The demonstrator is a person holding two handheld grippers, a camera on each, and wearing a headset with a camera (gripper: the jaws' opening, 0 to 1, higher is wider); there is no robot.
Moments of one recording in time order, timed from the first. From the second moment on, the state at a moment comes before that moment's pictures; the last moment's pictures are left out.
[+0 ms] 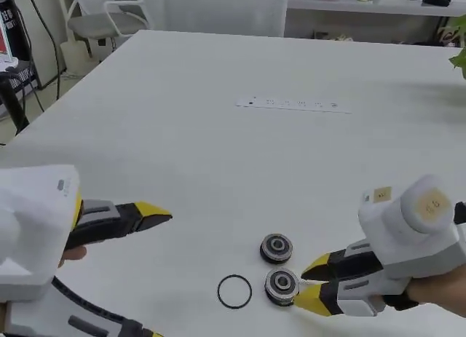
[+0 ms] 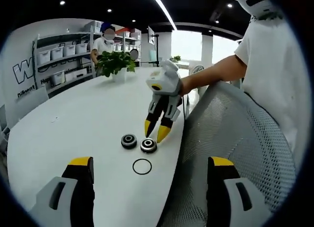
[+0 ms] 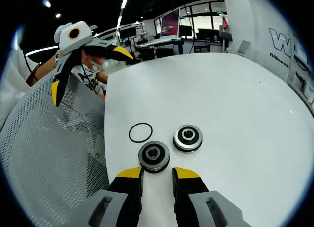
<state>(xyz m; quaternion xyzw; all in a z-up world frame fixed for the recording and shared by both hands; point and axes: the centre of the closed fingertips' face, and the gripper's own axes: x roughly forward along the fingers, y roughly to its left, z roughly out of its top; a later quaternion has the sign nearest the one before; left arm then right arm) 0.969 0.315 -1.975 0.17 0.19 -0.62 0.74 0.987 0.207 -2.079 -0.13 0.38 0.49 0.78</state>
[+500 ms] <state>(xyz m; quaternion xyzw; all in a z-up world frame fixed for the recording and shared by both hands) 0.983 0.257 -1.952 0.23 0.13 -0.67 0.69 0.984 0.208 -2.082 -0.15 0.38 0.49 0.77</state>
